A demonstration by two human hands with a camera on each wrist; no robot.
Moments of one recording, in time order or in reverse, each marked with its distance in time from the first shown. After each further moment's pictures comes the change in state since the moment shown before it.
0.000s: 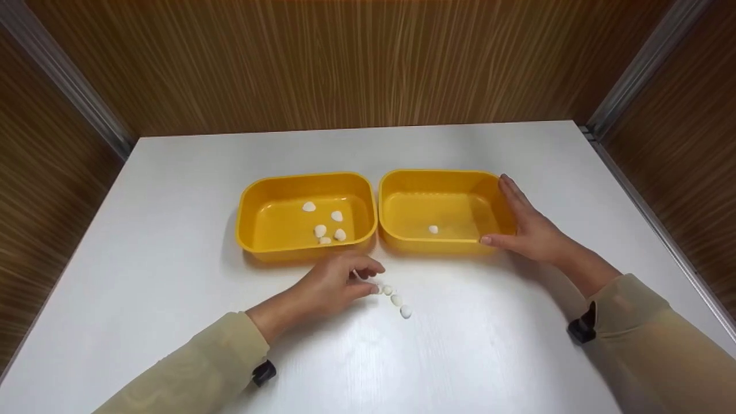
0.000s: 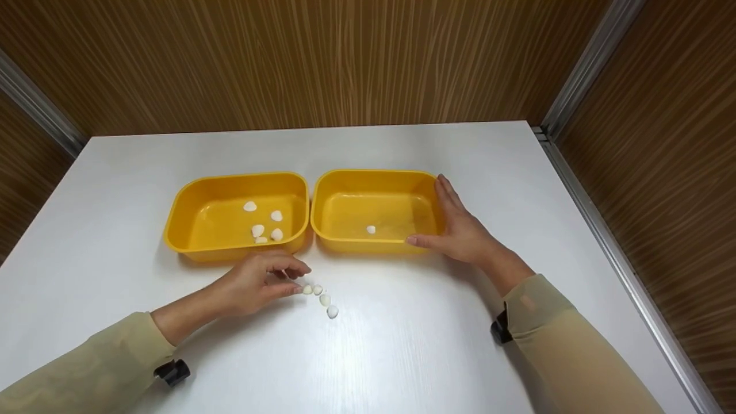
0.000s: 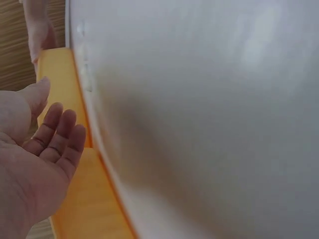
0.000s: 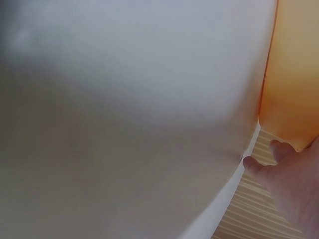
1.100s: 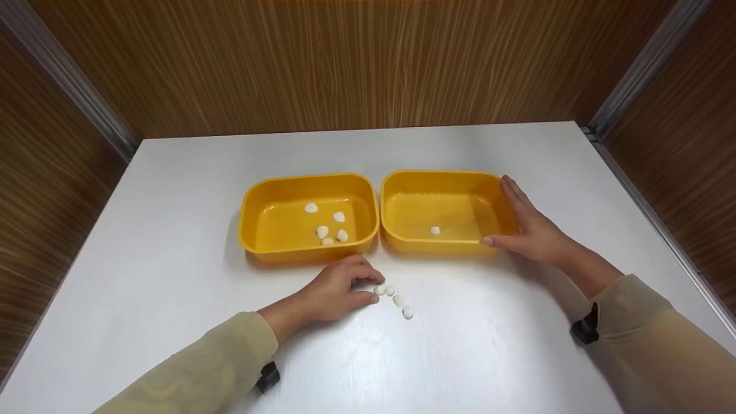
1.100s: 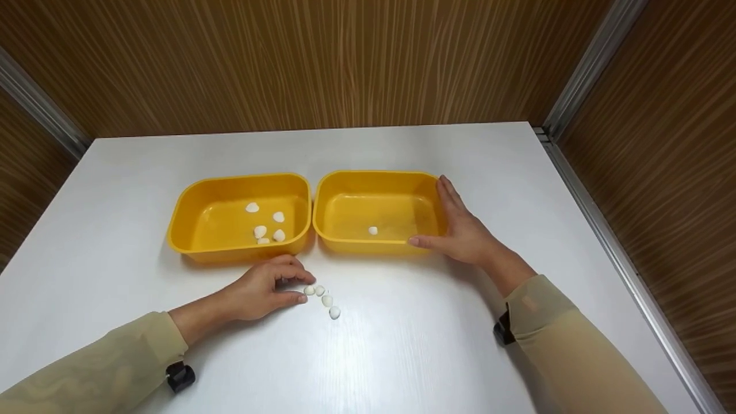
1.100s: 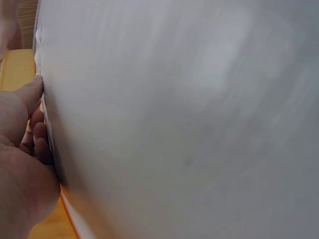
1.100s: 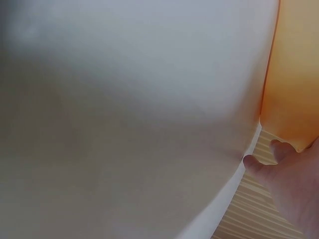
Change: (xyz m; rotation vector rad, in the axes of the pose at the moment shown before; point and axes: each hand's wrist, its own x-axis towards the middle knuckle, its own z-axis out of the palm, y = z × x) left_hand 0.001 -0.029 0.013 0.043 -0.029 -0.007; right_hand 0.000 -0.001 0.000 0.004 0.004 -0.005
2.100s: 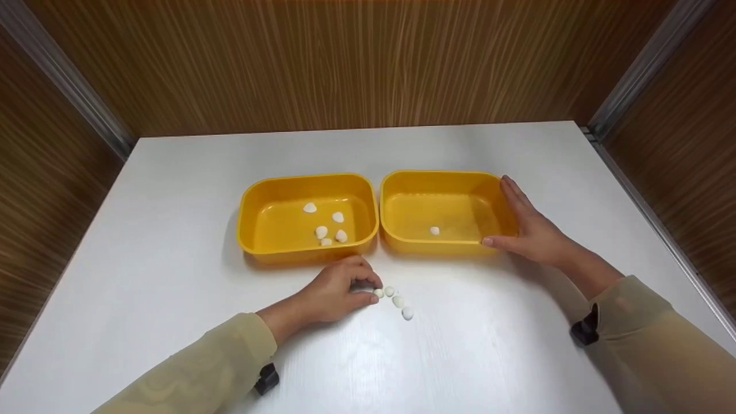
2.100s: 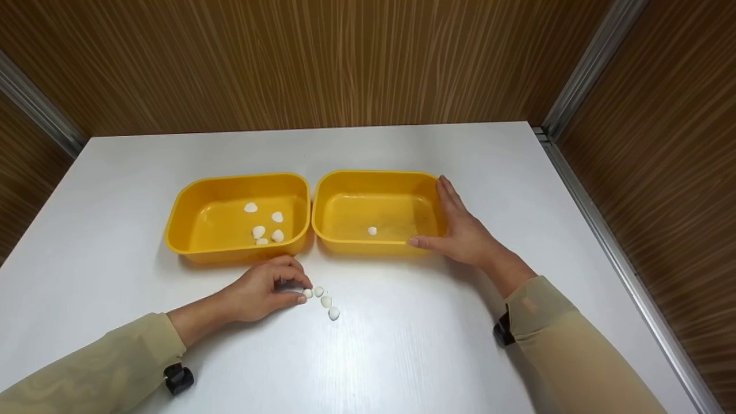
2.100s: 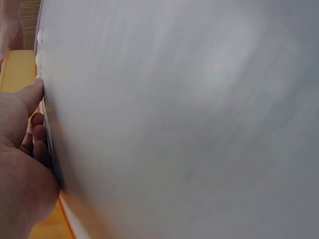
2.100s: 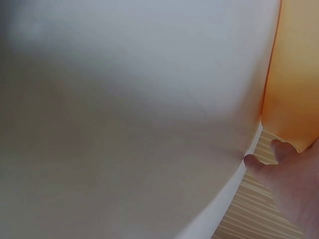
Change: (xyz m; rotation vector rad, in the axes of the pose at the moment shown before) left_hand 0.001 -0.004 0.002 -0.011 0.016 0.050; right_hand 0.000 0.002 0.001 0.034 0.009 -0.011
